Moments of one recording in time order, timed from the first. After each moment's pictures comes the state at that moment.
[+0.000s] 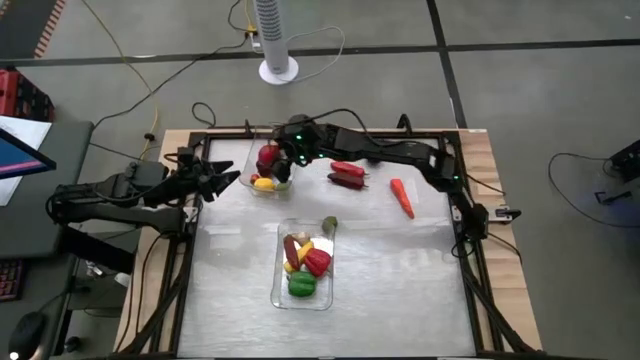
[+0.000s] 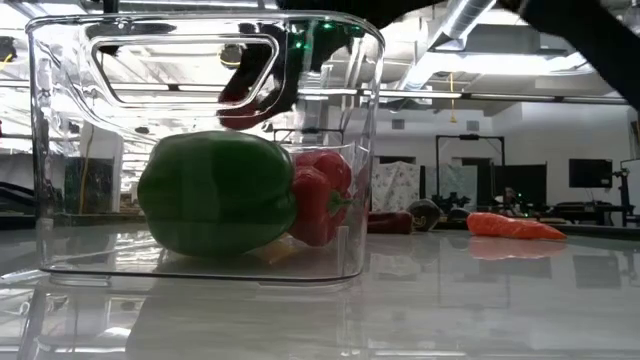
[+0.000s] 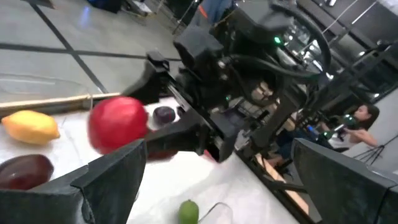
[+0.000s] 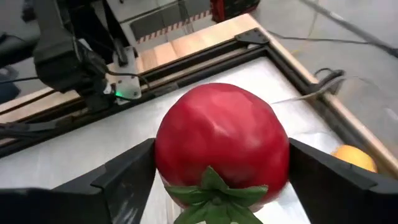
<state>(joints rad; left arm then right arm) 0.00 0.47 0.73 -0.41 -0.46 -0.76 -0.27 2.19 2.07 -0.39 -0.06 0.18</state>
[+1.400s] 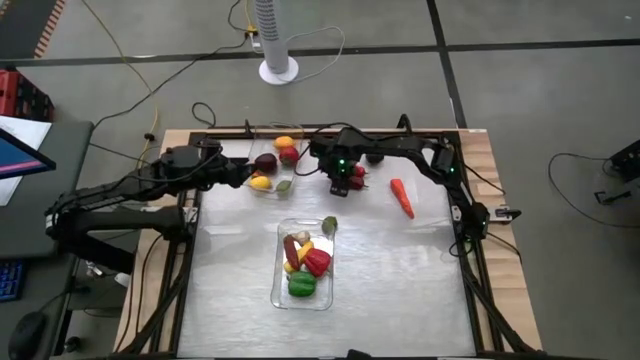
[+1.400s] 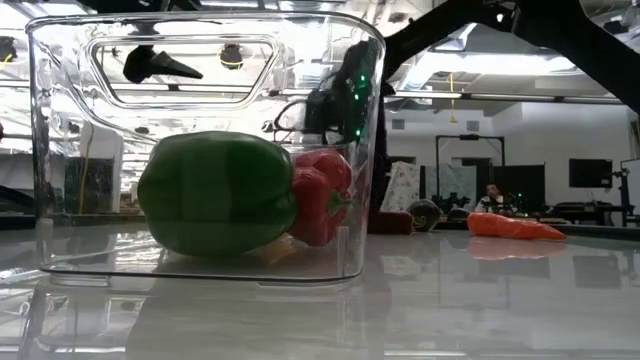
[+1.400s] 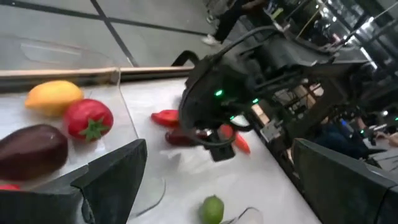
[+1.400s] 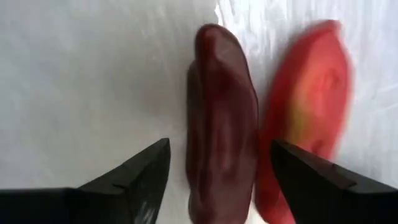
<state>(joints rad) 0.31 0.68 0.73 -0.35 -0.18 -0.80 -0.40 2.23 1.82 -1.15 0.08 -0.12</state>
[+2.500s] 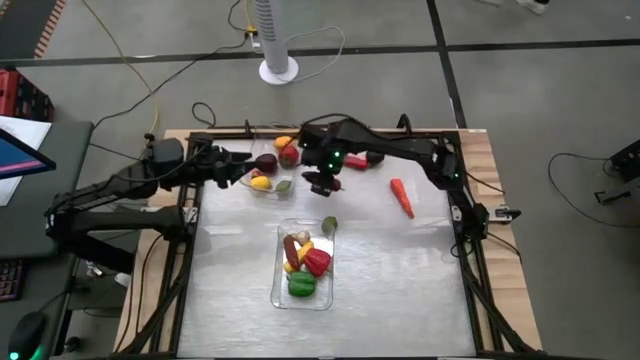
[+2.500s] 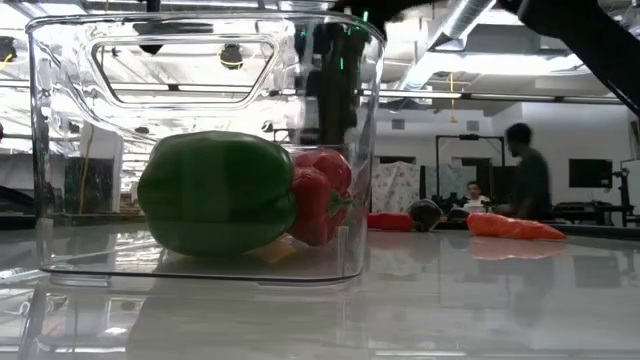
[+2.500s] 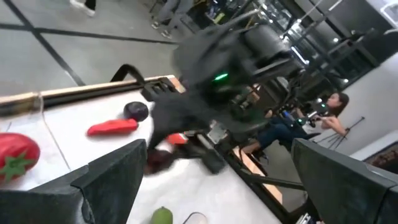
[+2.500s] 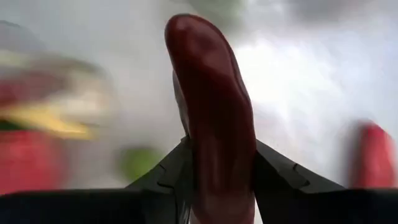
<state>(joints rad) 0.31 0.67 0.82 -0.28 -0.02 -0.74 -0.30 2.17 2.13 -1.22 -0.16 0.00</state>
